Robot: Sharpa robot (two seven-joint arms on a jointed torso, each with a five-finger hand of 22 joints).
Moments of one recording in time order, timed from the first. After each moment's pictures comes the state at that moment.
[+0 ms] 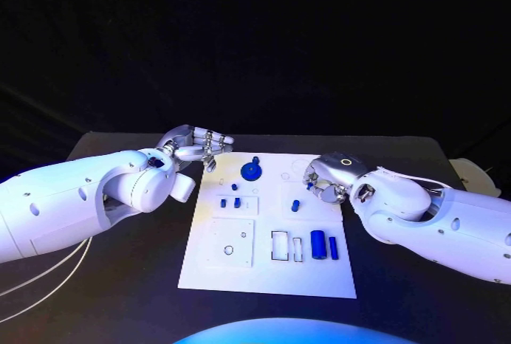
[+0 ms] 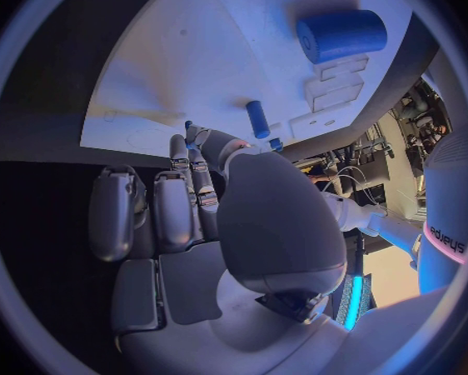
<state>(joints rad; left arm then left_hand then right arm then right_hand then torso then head) 1.17 -0.95 0.00 1.59 -0.25 -0.35 0.12 1.47 -0.18 0.43 0.12 0.20 1.04 0.17 0.14 0.10 1.09 0.09 0.33 0.15 1.27 0.01 1.12 0.66 0.15 1.18 0.10 1.03 0.80 1.16 -0.80 -0.11 1.61 -1.81 -0.31 -0.30 1.41 -0.11 0.51 -0.03 0.24 1.13 0.13 0.18 0.11 1.13 0.08 0.26 0.12 1.47 -0.01 1.29 1.18 0.07 1.43 0.09 1.30 1.31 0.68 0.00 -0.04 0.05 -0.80</state>
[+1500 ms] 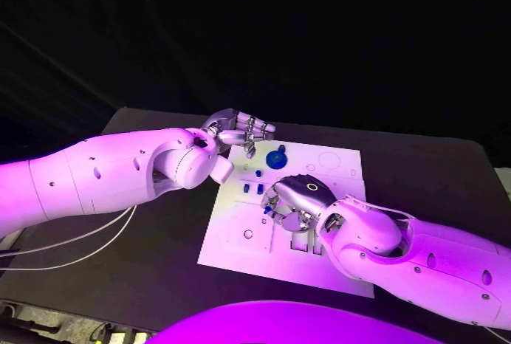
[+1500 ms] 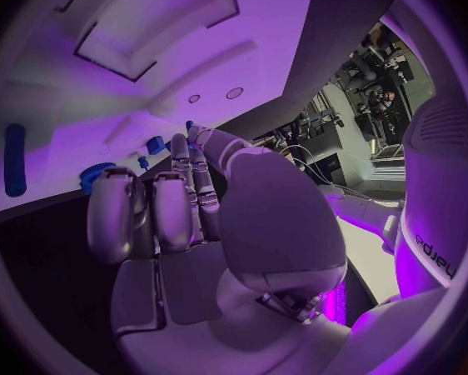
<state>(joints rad) 1.17 -0.88 0.00 1.56 -0.25 -0.33 0.12 1.46 -0.18 0.43 0.11 0.20 1.04 0.17 0.14 0.10 1.07 0.09 0.33 0.15 1.27 0.02 1.12 0.65 0.15 1.17 0.10 1.03 0.79 1.06 -0.60 -0.12 1.70 -1.76 -0.36 -0.26 1.39 -0.12 0.51 -0.03 0.24 1.13 0.13 0.17 0.11 1.15 0.06 0.25 0.12 1.47 -0.01 1.30 1.18 0.07 1.44 0.09 1.31 1.31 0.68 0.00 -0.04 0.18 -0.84</state>
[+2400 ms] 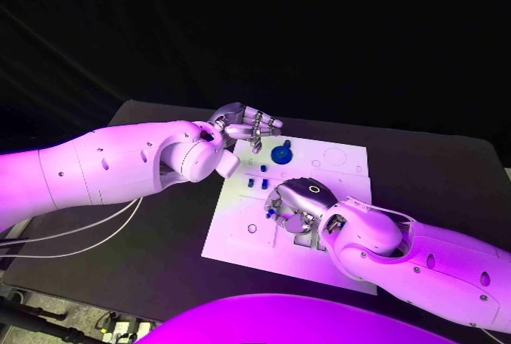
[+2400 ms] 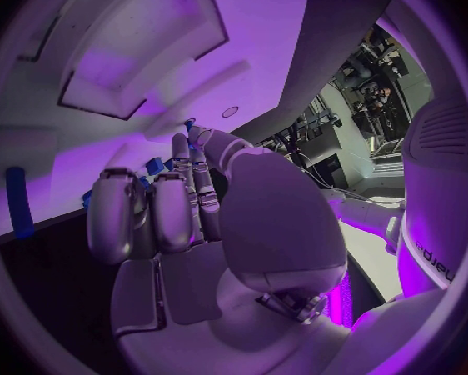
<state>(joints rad) 1.17 -0.88 0.00 1.56 -0.26 -0.33 0.12 1.46 -0.18 0.43 0.11 0.20 1.04 0.17 0.14 0.10 1.07 0.09 0.33 0.15 1.27 0.02 1.12 0.65 0.15 1.17 0.10 1.03 0.79 1.03 -0.59 -0.12 1.67 -1.73 -0.33 -0.25 1.38 -0.12 0.51 -0.03 0.24 1.13 0.13 0.17 0.11 1.15 0.07 0.25 0.12 1.47 -0.01 1.30 1.18 0.07 1.44 0.09 1.31 1.31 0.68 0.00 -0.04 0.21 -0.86</state>
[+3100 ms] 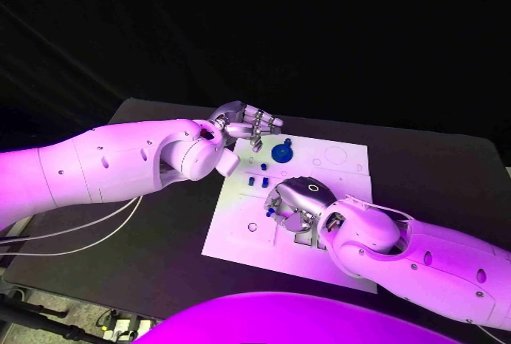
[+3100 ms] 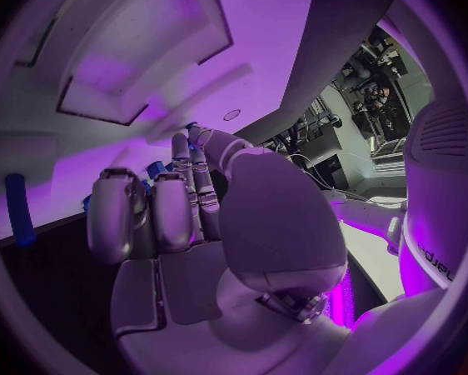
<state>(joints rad) 1.17 -0.88 0.00 1.56 -0.26 -0.32 0.12 1.46 -0.18 0.43 0.11 0.20 1.03 0.17 0.14 0.09 1.07 0.09 0.33 0.15 1.27 0.02 1.12 0.65 0.15 1.17 0.10 1.03 0.79 1.03 -0.57 -0.12 1.66 -1.73 -0.32 -0.25 1.38 -0.12 0.51 -0.03 0.24 1.13 0.14 0.17 0.11 1.15 0.07 0.25 0.11 1.47 -0.01 1.30 1.18 0.07 1.44 0.09 1.31 1.31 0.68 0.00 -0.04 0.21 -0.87</state>
